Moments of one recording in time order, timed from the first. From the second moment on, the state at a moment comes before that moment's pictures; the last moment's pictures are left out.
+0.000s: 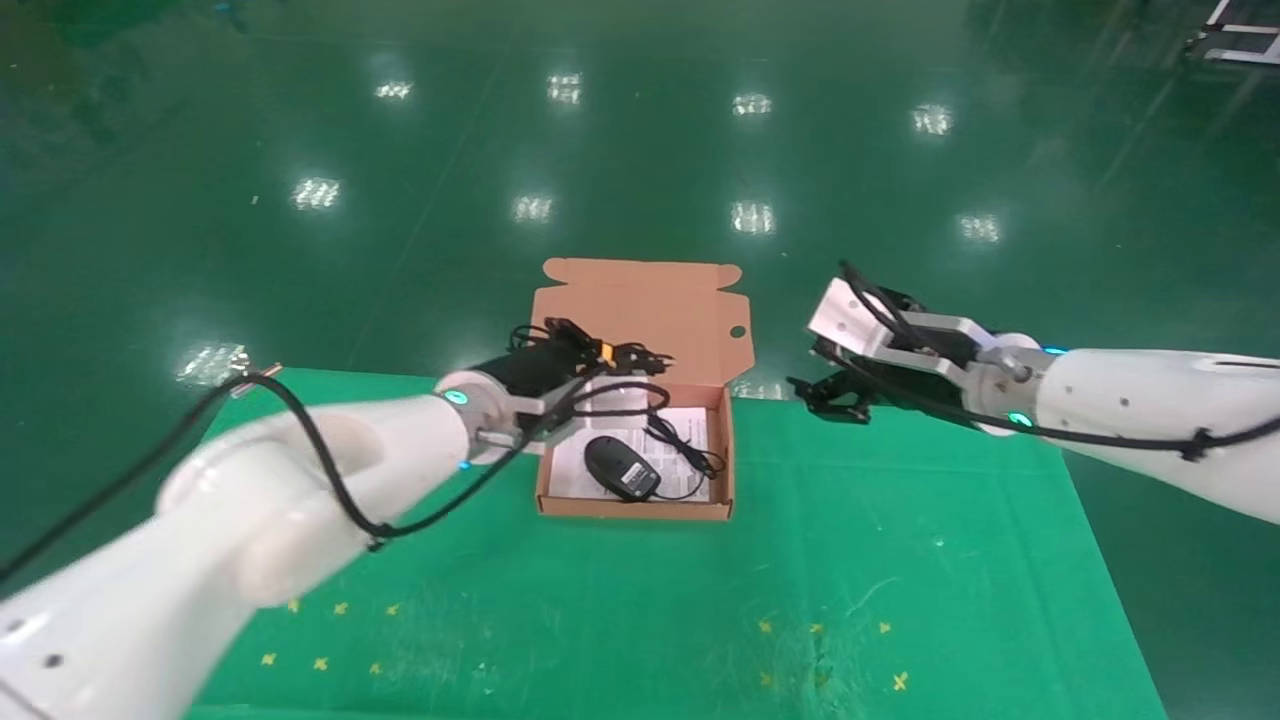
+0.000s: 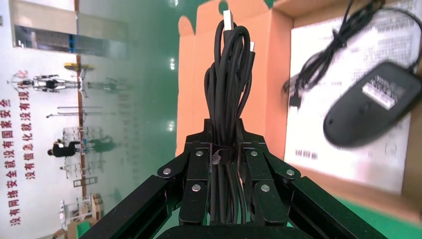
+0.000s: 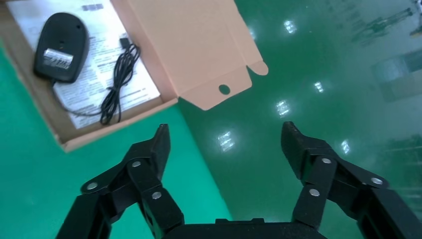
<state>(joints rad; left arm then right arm) -1.37 1.29 0.87 -1.06 2.55 0.60 -0.45 1.67 -0.91 -1.35 0.99 -1.60 -0.44 0.51</state>
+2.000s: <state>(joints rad) -1.55 1.27 1.01 -0.83 1.99 0.54 -0.49 1.80 -0.68 -1.26 1.35 -1.93 -0.65 0.78</state>
